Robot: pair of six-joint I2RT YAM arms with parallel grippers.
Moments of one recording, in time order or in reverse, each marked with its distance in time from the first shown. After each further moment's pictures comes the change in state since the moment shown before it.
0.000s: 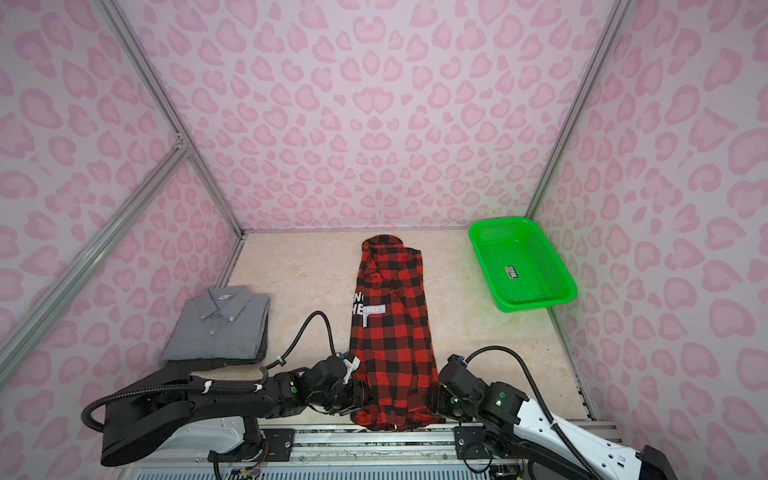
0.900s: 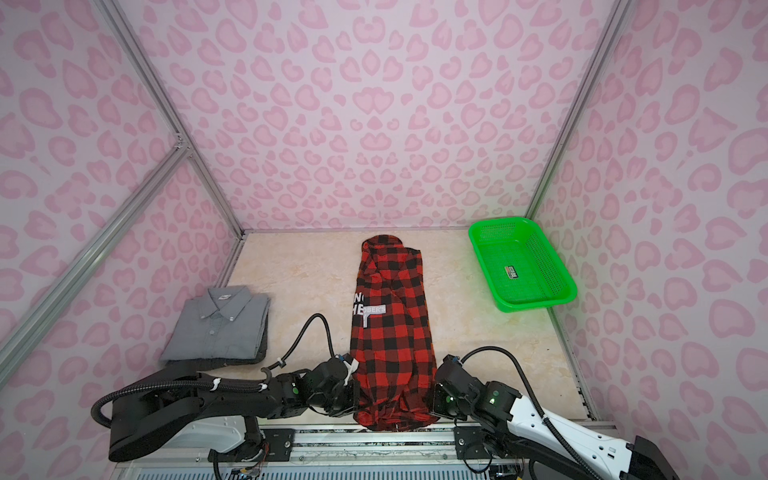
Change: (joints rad) left arm -0.002 0.014 -0.015 0.011 -0.022 -0.018; right arm 0.001 0.079 -0.019 0.137 -0.045 0.019
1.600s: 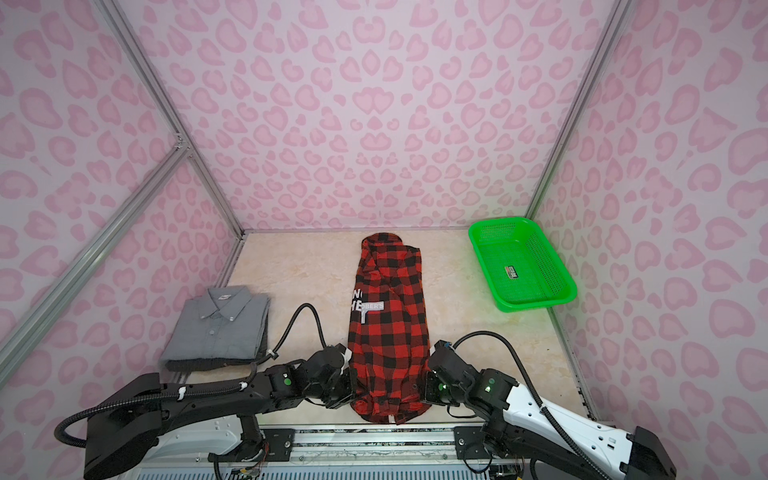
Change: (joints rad) left arm 0.057 -0.154 0.122 -0.255 -0.032 -0.068; right arm 0.000 0.122 0.180 -0.011 0.034 -0.074
